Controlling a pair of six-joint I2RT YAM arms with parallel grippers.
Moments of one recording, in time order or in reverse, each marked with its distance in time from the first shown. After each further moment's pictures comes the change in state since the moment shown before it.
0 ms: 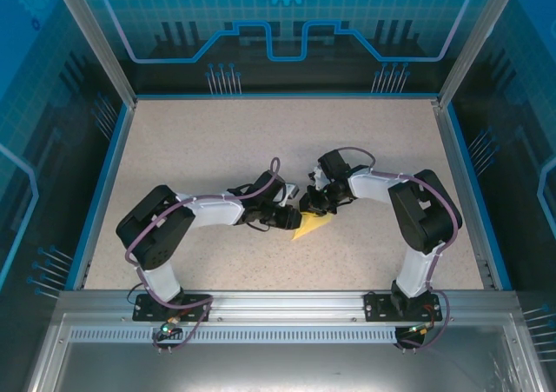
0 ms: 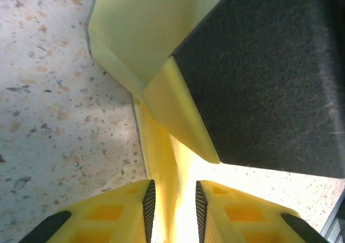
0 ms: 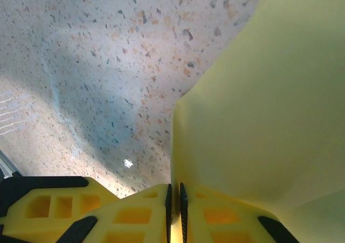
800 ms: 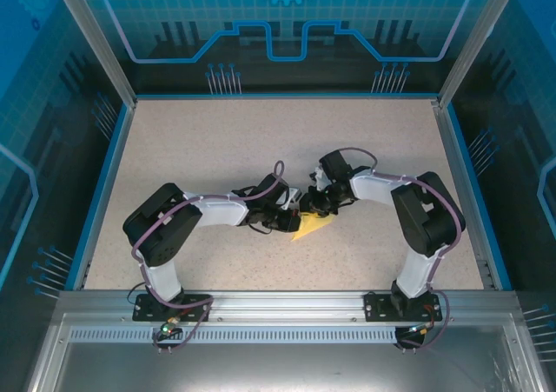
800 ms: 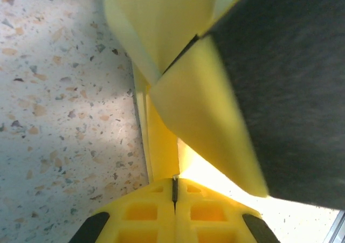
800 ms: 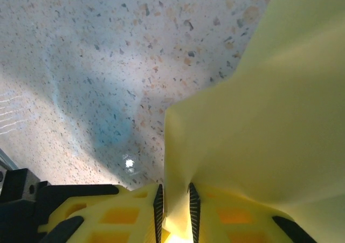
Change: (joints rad) left arm -0.014 0.044 0.008 0.006 0.010 -0.001; right arm -0.002 -0.038 -0.018 -0.005 0.008 0.002
